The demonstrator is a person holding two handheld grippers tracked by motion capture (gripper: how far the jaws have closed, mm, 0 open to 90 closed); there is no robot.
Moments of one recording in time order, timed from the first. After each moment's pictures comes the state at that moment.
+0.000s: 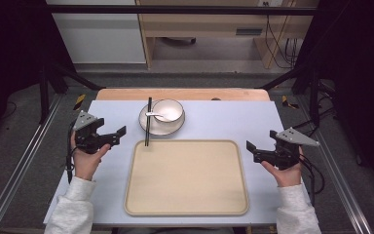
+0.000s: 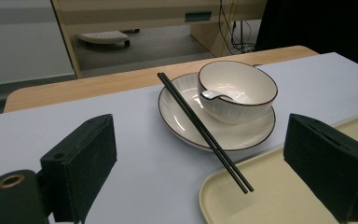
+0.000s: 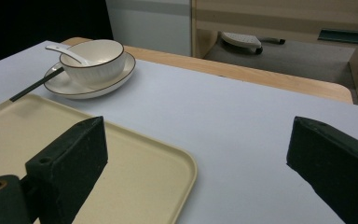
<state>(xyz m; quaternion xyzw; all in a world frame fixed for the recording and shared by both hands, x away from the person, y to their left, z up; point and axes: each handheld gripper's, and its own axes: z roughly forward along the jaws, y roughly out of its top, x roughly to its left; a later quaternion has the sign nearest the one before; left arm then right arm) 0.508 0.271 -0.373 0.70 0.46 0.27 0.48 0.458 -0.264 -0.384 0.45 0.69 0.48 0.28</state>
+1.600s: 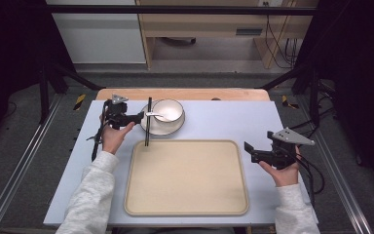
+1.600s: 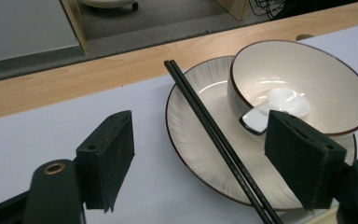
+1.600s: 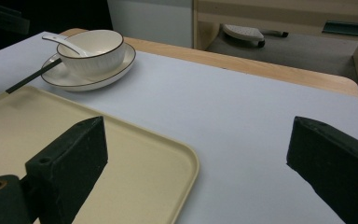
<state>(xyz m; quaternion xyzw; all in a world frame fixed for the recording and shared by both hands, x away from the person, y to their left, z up) 0.608 0.227 -0.407 0.74 0.48 0.26 0.39 0.463 -0.260 -0.391 0.45 0.70 0.47 0.28</state>
